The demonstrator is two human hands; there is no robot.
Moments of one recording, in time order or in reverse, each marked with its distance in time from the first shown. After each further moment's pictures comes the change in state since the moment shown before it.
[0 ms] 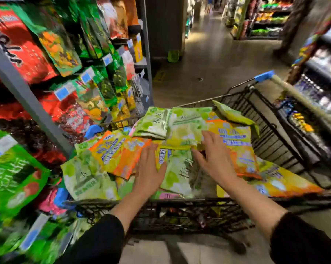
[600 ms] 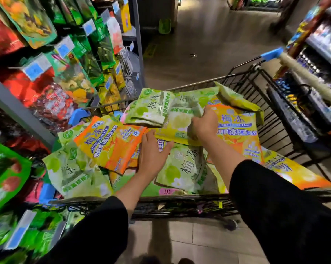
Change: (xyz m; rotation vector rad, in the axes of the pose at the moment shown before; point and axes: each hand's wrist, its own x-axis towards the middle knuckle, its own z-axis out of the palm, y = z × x) left_hand 0.046 -0.014 0.030 -0.160 -0.083 -0.210; right_hand 0.102 -0.001 0.059 0.386 0.031 0.692
